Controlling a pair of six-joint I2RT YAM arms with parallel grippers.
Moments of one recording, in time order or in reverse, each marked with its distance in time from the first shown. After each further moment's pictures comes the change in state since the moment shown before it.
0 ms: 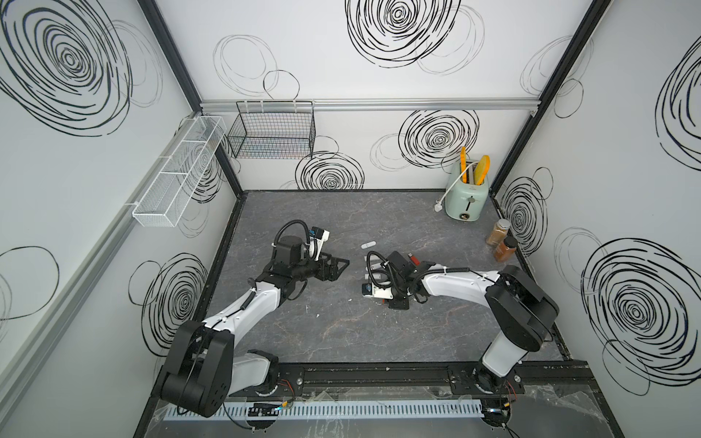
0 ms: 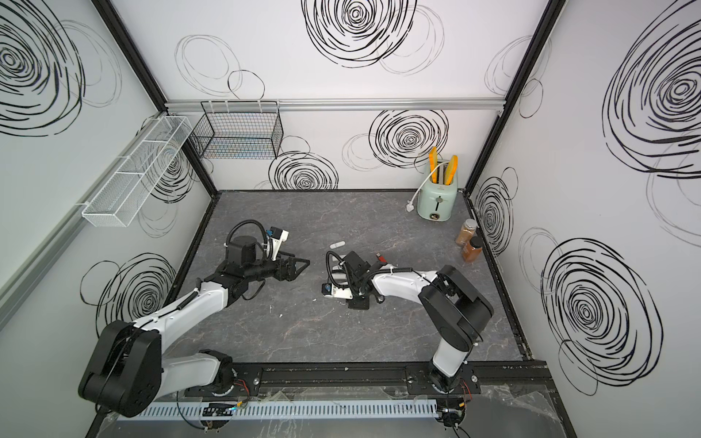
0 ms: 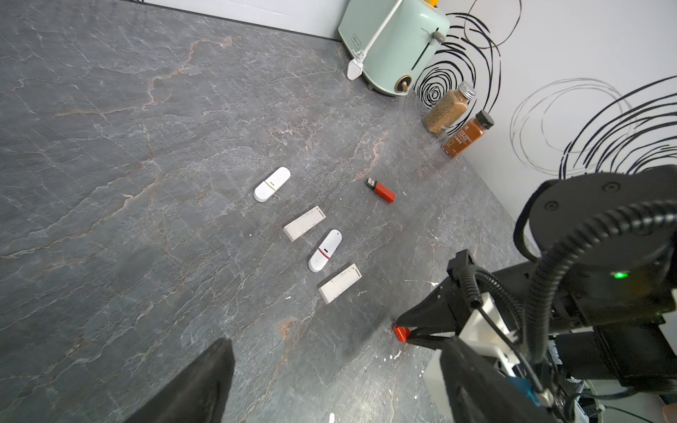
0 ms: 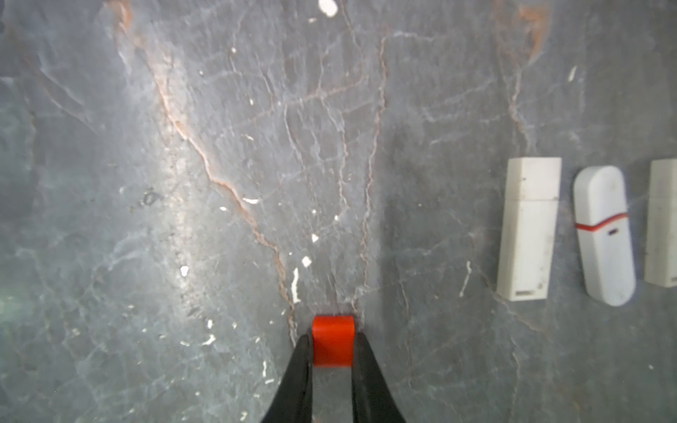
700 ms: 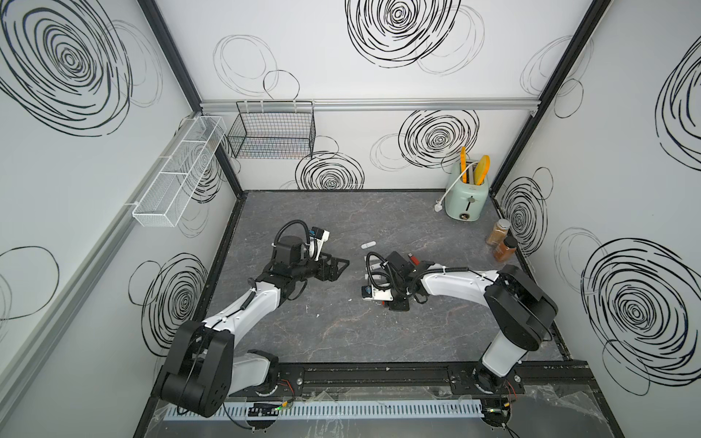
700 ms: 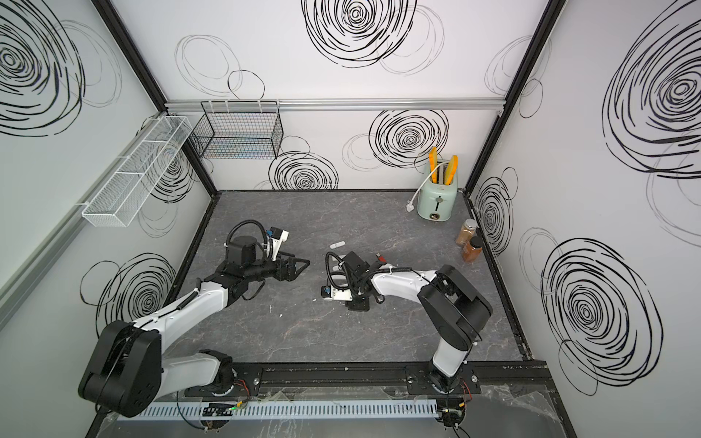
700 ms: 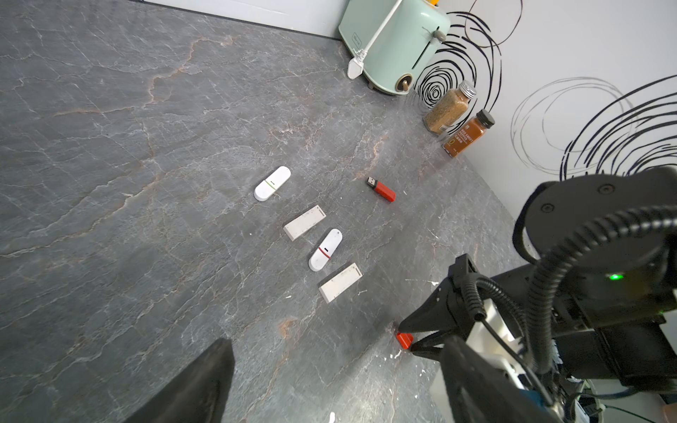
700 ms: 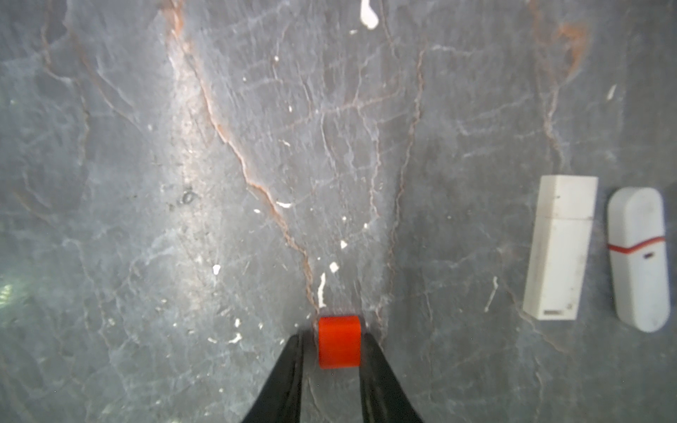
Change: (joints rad) left arm 0.000 0.000 0.000 -0.008 -0.003 0.005; right arm 0.007 0.018 0.016 -0.037 -0.037 -0.035
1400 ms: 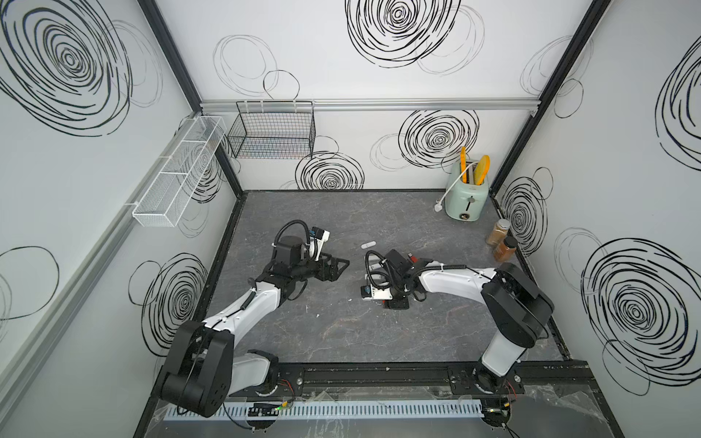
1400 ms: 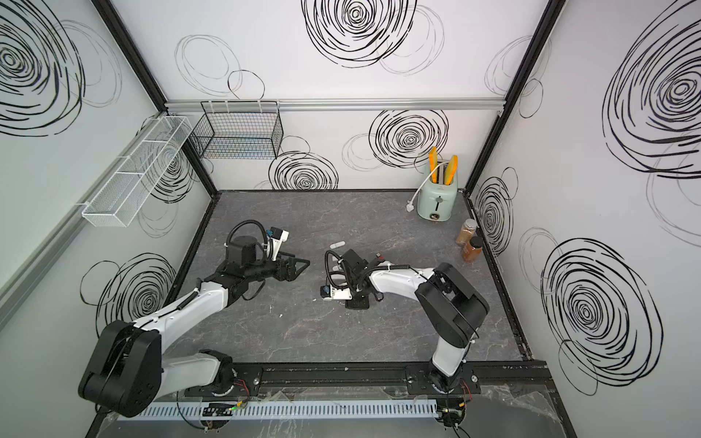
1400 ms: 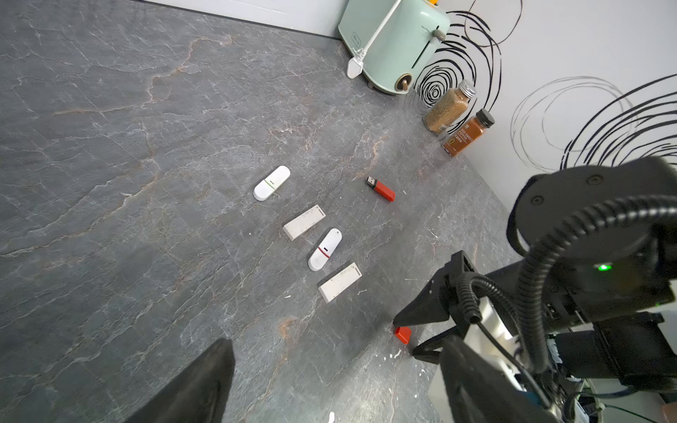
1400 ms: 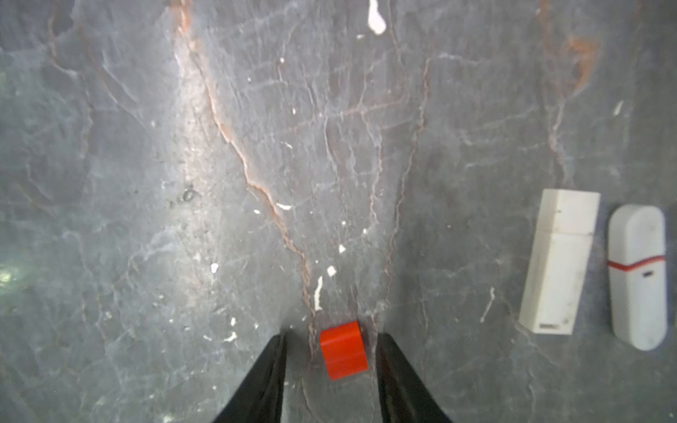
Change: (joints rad) left arm -0.001 0.000 0.000 0.000 0.000 0.000; right arm 0.001 0.018 0.027 -0.026 -0.012 -0.046
